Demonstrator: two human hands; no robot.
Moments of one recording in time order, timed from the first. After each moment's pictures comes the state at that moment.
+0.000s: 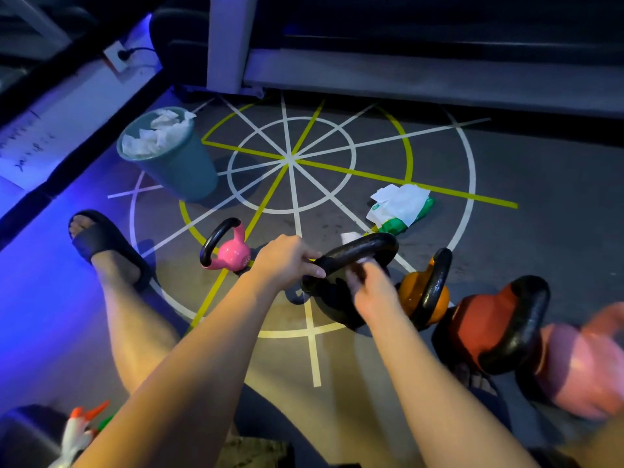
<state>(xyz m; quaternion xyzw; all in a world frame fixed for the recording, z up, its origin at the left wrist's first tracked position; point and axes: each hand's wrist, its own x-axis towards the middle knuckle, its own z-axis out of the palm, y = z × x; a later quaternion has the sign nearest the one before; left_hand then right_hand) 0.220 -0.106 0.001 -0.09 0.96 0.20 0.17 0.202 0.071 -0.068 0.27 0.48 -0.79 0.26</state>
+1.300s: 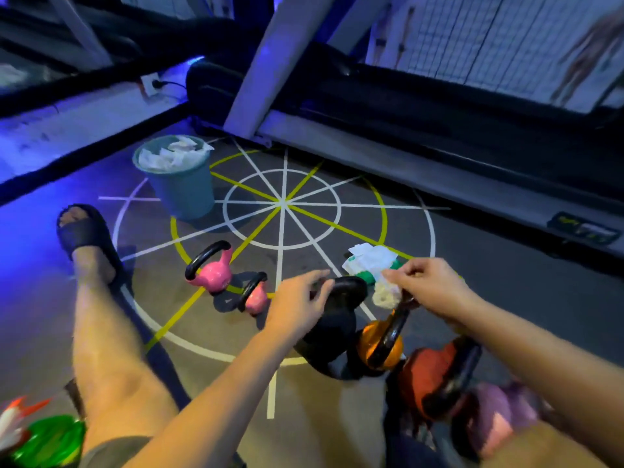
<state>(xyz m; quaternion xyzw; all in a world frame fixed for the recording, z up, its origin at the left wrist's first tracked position) 0.274 -0.022 0.034 -0.17 0.91 0.36 -0.13 0.168 0.178 0.115 -0.09 0.87 -0.44 0.19</state>
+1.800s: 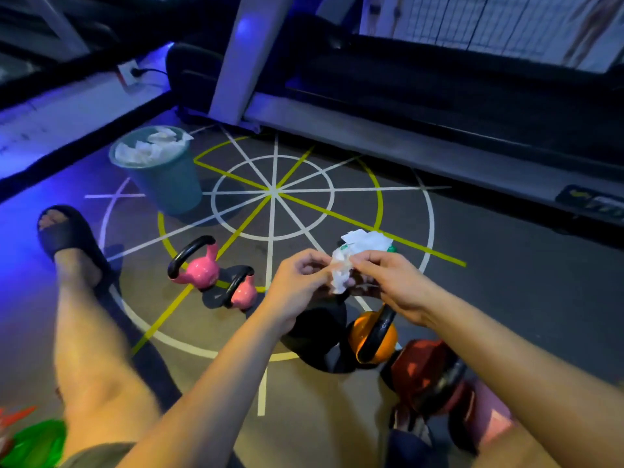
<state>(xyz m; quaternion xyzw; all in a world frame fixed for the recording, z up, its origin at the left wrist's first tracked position) 0.240 0.010 0.064 -0.21 0.63 0.75 -0.04 0.146 0.164 0.075 -0.10 0.68 -0.62 0.37</state>
